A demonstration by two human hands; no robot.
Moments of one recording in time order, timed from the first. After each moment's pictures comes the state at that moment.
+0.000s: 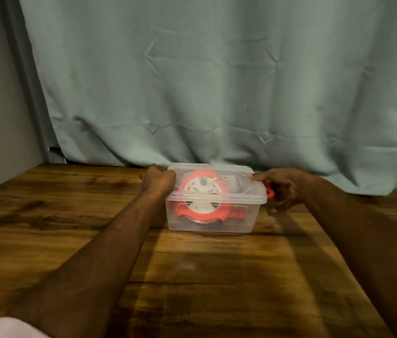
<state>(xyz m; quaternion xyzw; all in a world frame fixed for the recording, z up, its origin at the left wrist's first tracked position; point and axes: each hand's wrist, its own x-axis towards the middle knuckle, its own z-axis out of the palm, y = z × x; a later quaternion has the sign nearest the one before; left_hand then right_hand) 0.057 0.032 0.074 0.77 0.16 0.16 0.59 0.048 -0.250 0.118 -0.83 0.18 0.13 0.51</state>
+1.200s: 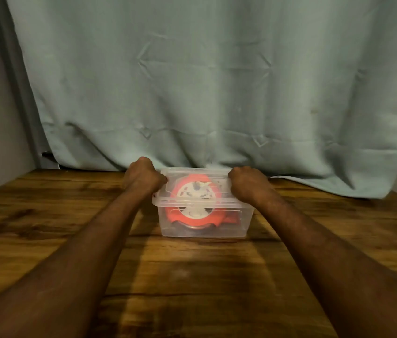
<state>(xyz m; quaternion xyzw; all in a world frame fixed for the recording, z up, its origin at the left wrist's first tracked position) 0.071 0.050 0.095 0.91 0.13 0.18 0.35 0.059 -0.194 0.103 -0.99 -0.05 -0.14 -0.01</state>
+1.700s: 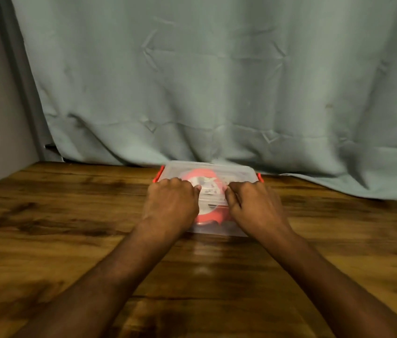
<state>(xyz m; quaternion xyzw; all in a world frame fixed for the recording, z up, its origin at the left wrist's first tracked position) -0.014 -0.008 0.082 0.97 -0.03 0.24 -0.10 -0.007 -0.179 0.075 -0.96 -0.10 -0.27 0.07</state>
